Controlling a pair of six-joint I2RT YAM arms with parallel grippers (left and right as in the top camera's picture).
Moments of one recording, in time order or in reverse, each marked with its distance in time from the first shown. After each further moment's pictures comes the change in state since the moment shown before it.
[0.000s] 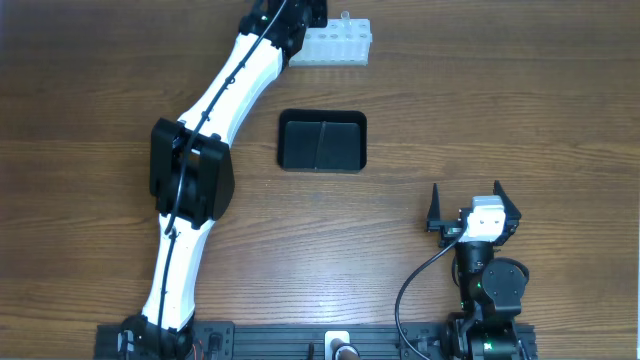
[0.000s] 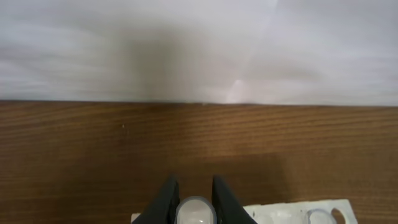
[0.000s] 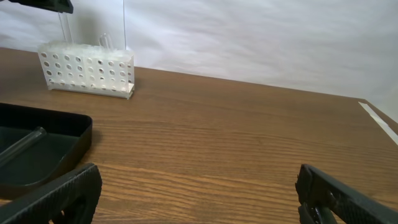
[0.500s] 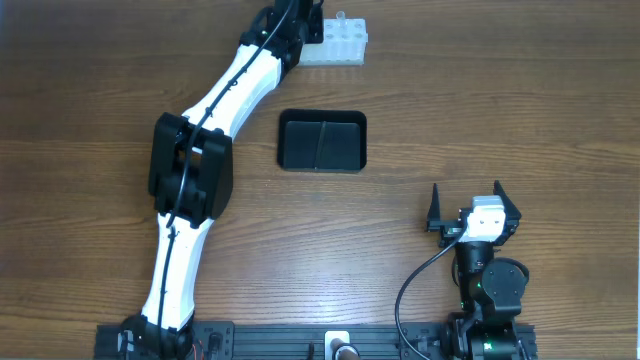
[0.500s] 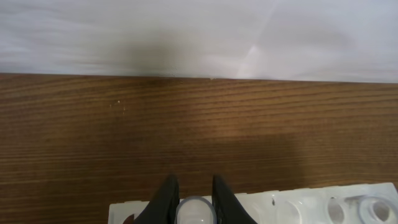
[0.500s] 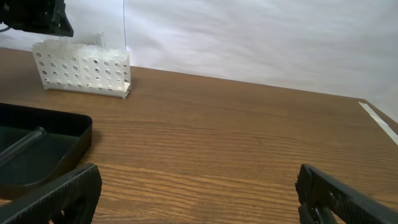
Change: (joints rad) left arm 0.009 0.001 -0.142 0.117 0.024 0.000; right arm 0.000 0.000 0.000 0.000 0.000 0.000
